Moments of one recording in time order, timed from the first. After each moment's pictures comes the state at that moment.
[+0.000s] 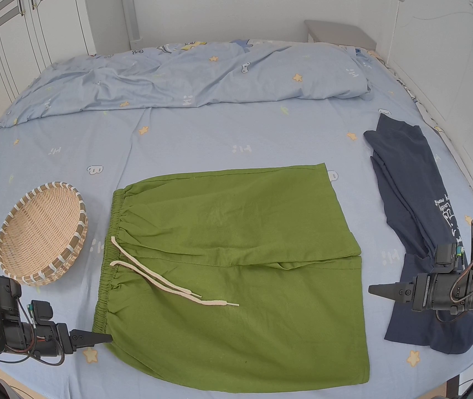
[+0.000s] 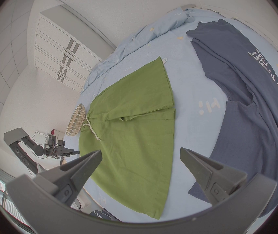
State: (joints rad) left arm 0.33 1.71 -0.11 -0.55 -0.86 -0.06; right arm 0.27 1.43 -0.37 -0.42 0.36 0.34
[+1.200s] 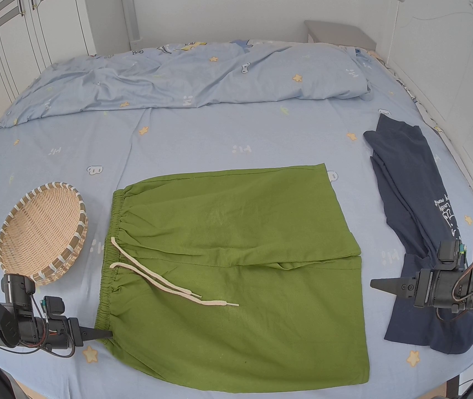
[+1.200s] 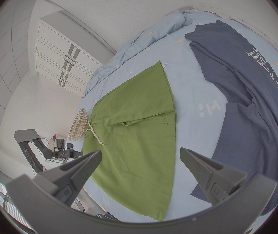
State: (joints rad) left arm 0.30 1.95 -0.15 -0.77 -0.88 -0.05; right arm 0.27 1.42 -0.36 -0.47 0.37 0.39
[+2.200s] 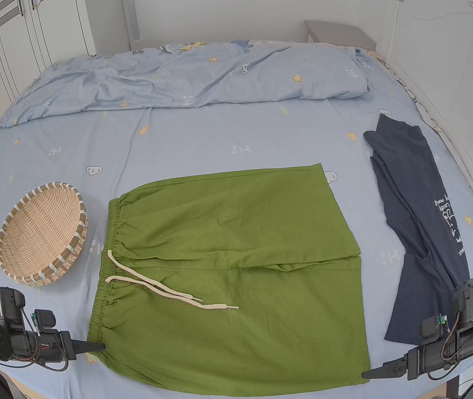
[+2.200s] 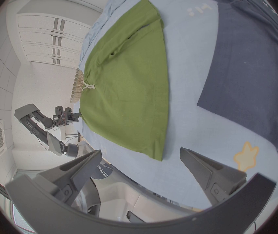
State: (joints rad) left arm 0.38 1.88 -0.02 -0.79 -0.88 -0.02; right arm 0.25 1.55 -0.04 -0.50 0.60 0.29
